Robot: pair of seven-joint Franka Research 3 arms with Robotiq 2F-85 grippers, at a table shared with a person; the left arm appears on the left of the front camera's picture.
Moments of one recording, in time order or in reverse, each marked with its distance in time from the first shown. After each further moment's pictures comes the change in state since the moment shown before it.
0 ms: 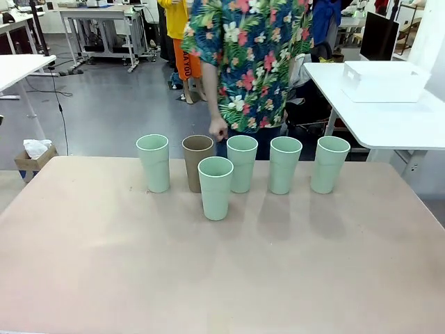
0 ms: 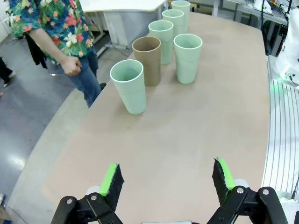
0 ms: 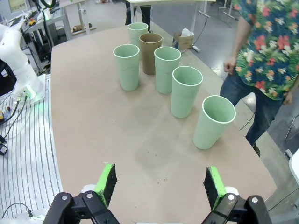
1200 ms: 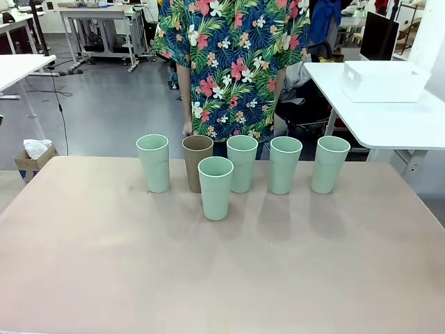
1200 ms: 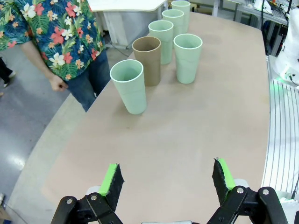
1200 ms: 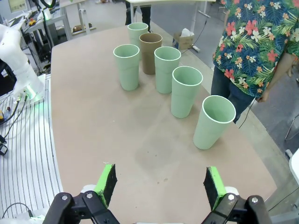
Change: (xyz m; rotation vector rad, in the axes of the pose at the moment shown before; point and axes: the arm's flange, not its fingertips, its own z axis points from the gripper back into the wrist) left arm 0.000 0.000 0.000 0.000 0.000 0.000; right arm 0.000 0.000 0.000 0.000 0.000 0.000
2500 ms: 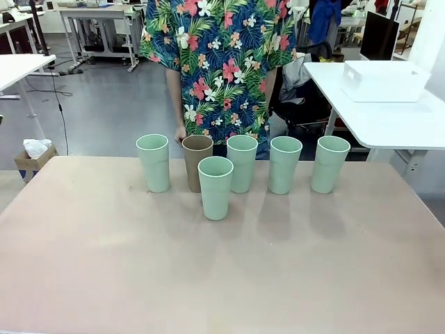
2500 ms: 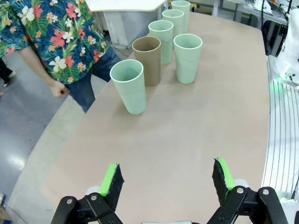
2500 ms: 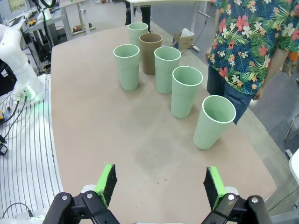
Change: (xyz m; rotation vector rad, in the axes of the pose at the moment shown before) left arm 0.000 0.000 0.000 0.000 0.000 0.000; right arm 0.000 0.000 0.000 0.000 0.000 0.000
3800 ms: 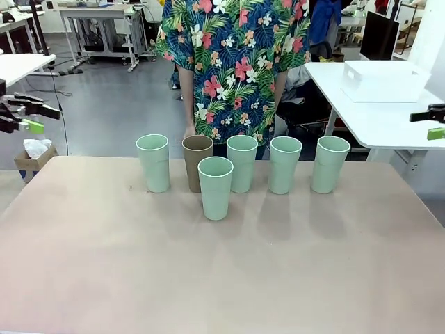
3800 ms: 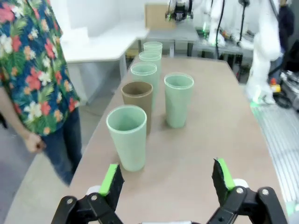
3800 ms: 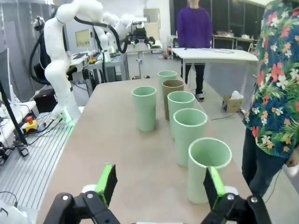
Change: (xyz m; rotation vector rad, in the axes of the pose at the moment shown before) left arm -0.023 0.133 -0.105 -0.312 -0.312 -0.084; right arm -0.063 -0.169 -0.086 0.376 -0.352 0.051
